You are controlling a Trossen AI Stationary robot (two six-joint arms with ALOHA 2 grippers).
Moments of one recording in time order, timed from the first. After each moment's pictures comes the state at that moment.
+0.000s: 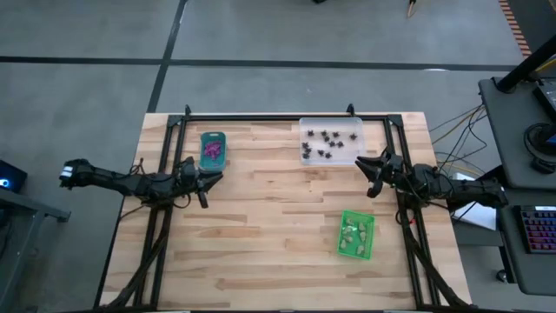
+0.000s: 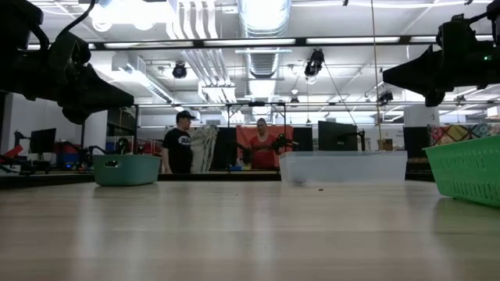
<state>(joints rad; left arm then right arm) -0.20 0.25 0.02 0.07 -0.60 -0.30 -0.05 0.00 0.01 0.06 0.39 0.11</state>
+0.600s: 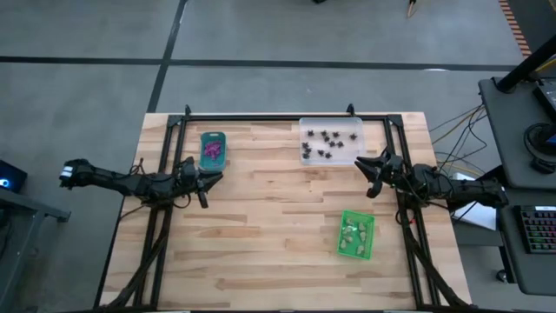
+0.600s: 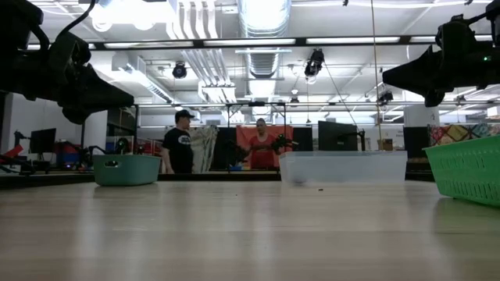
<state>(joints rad) -0.20 0.25 0.02 0.07 -0.60 -0.30 -0.05 0.02 0.01 0.06 0.39 0.10</state>
